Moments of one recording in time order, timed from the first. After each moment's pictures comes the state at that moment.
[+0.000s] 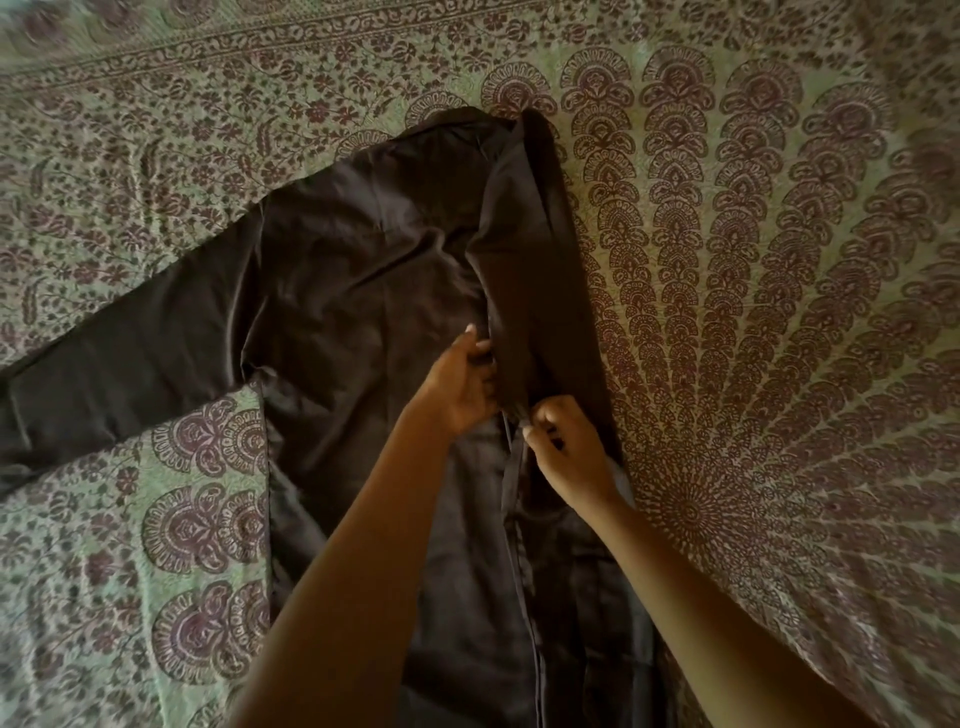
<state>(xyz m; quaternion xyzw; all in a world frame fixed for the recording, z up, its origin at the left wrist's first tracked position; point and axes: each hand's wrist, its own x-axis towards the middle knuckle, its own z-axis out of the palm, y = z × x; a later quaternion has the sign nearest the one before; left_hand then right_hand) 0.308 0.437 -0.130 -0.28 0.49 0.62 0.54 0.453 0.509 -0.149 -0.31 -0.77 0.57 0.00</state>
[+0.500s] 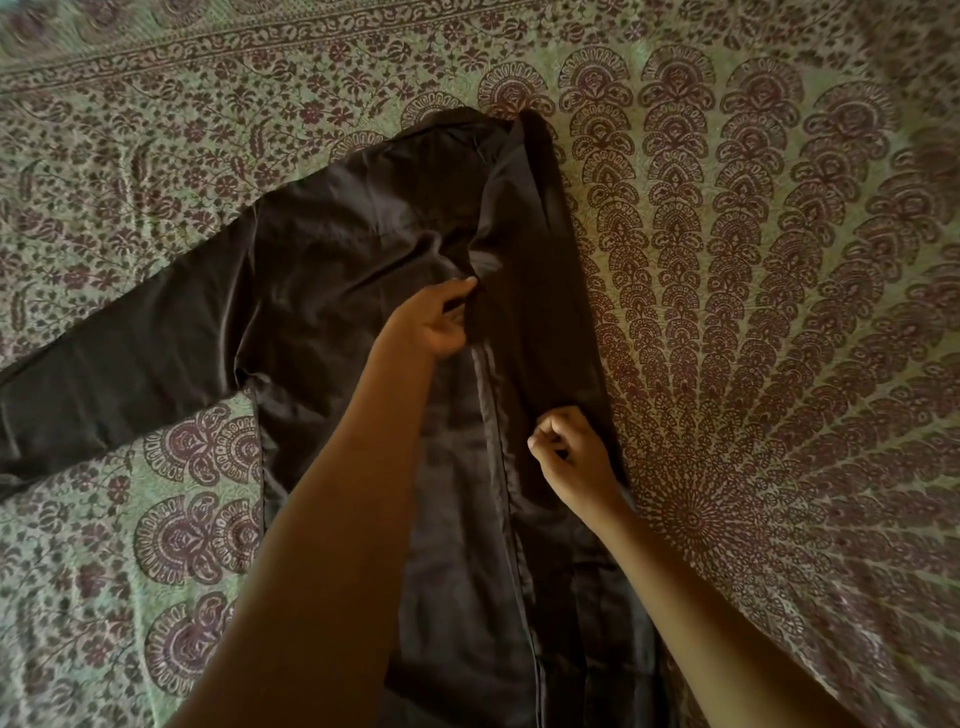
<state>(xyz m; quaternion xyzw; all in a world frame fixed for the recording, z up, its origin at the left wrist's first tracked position) 0.238 0.459 -0.122 -0.27 0.54 0.63 0.48 0.457 0.514 -0.157 -0.32 -0.76 0.57 0.00</state>
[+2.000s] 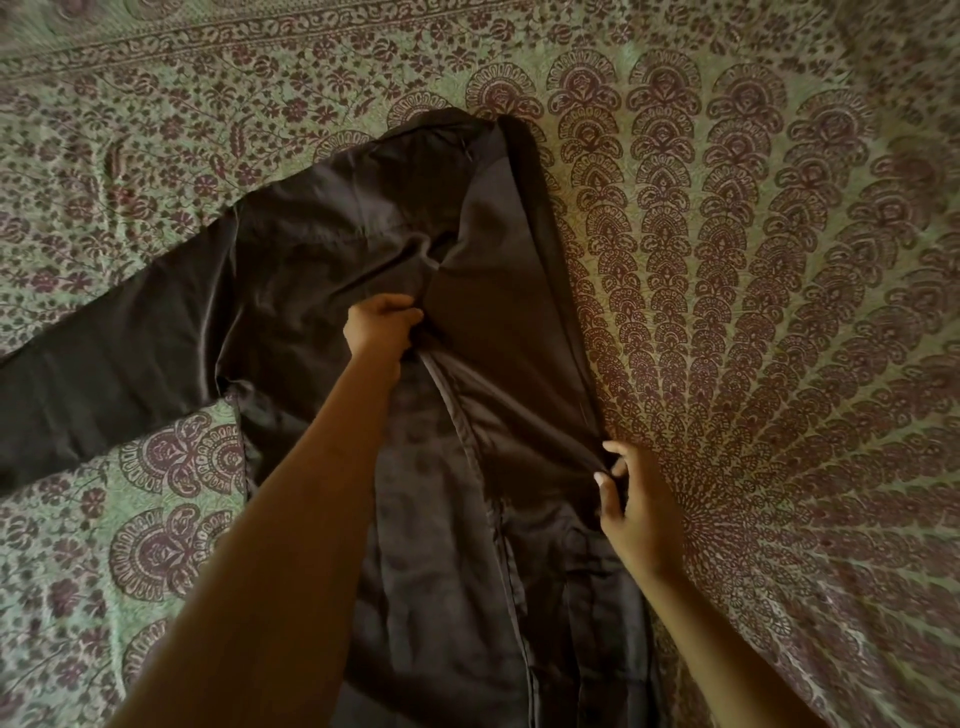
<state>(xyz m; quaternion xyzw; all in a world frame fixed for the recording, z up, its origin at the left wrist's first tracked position) 0.233 0.424 -0.145 -0.17 0.84 0.46 0.25 0.528 0.538 -0.157 -0.32 -0.89 0.31 0.09</state>
